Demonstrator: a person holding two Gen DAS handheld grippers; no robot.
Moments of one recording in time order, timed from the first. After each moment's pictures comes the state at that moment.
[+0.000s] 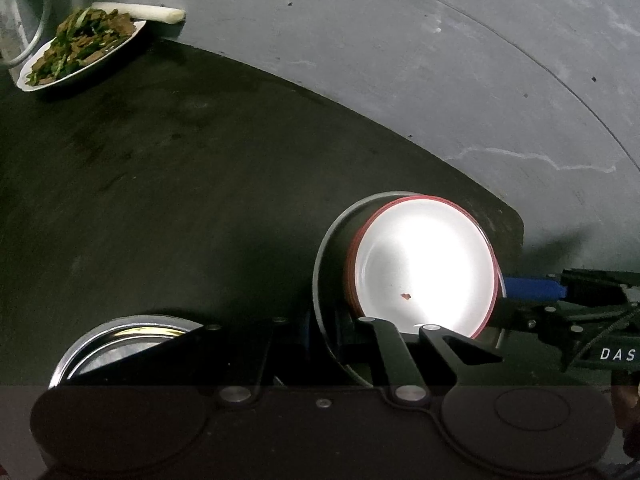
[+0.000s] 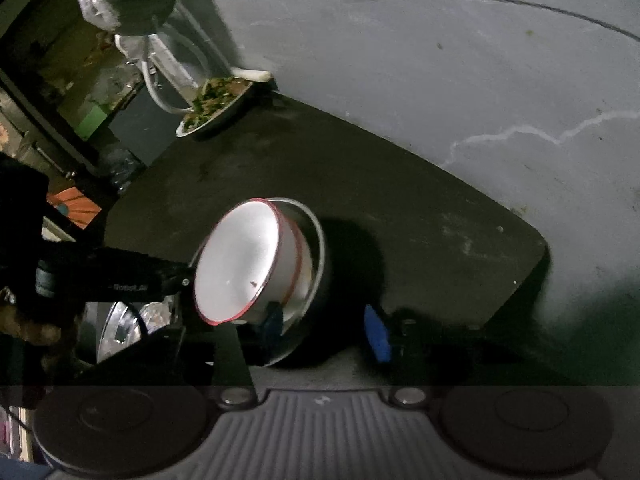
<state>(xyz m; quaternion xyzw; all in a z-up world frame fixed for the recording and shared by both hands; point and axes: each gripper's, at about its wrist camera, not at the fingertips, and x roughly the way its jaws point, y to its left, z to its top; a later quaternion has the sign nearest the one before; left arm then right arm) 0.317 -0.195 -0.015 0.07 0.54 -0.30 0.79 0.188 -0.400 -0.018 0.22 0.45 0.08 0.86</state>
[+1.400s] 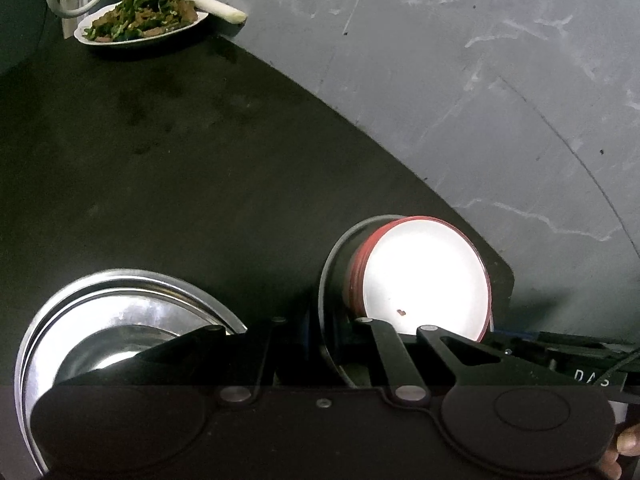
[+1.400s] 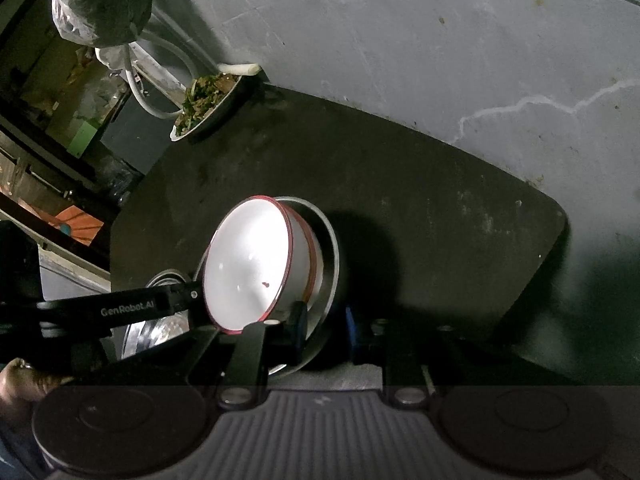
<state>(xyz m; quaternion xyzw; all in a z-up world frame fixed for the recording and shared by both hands) 0.301 -0.174 -0.016 -0.03 0.52 -0.25 0.82 0.200 -0.391 -0.018 0.27 0.47 0.07 0.84</state>
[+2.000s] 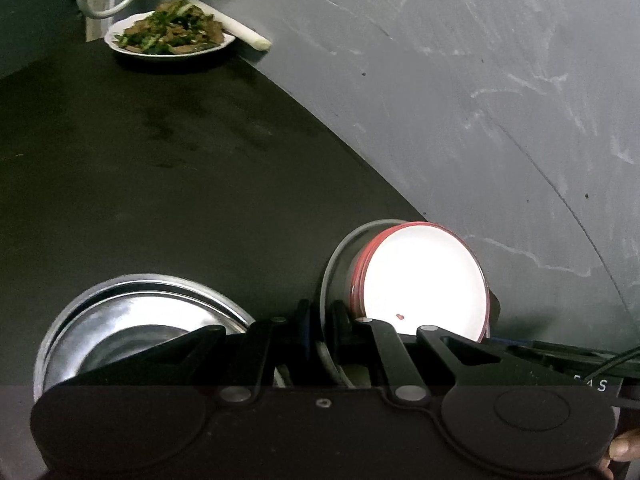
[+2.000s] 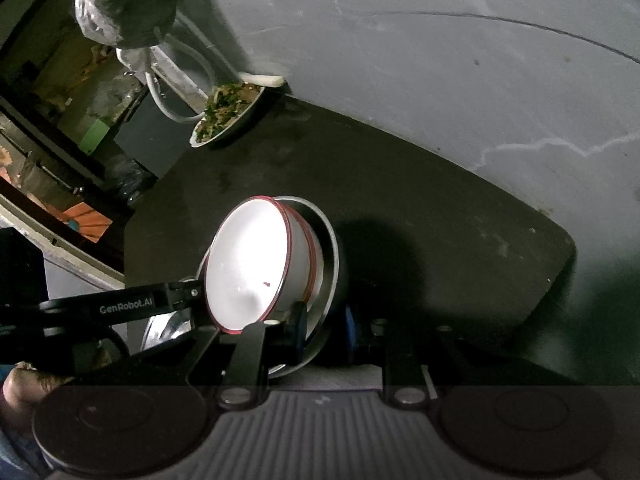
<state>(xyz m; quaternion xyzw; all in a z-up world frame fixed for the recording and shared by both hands) 0.297 -0.147 0.006 -0.08 0.49 -0.23 0.83 0.198 -0.382 0.006 0.25 0.45 0.09 0.85</state>
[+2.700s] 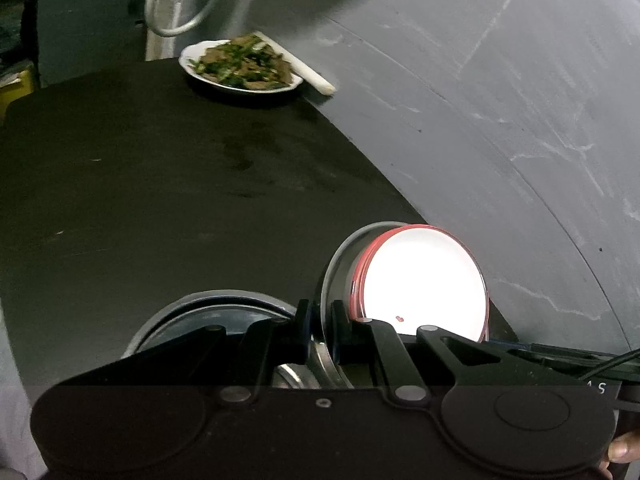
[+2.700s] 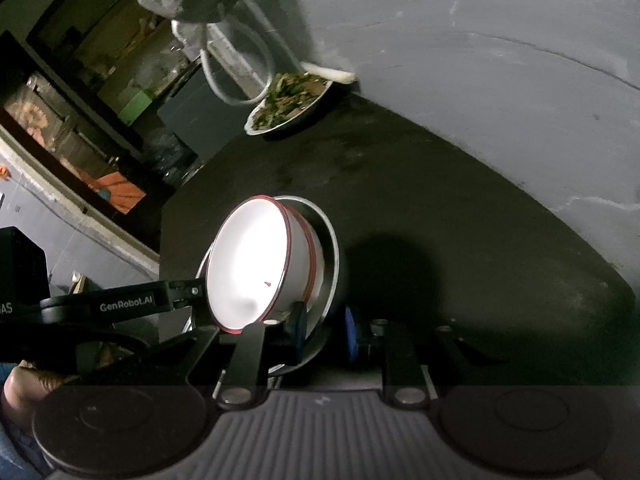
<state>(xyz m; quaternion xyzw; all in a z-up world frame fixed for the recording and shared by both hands) 0.288 -0.090 0.034 -0.11 0.46 -0.17 0.86 0.222 -0.342 0.030 0.21 0.45 0.16 0.85</state>
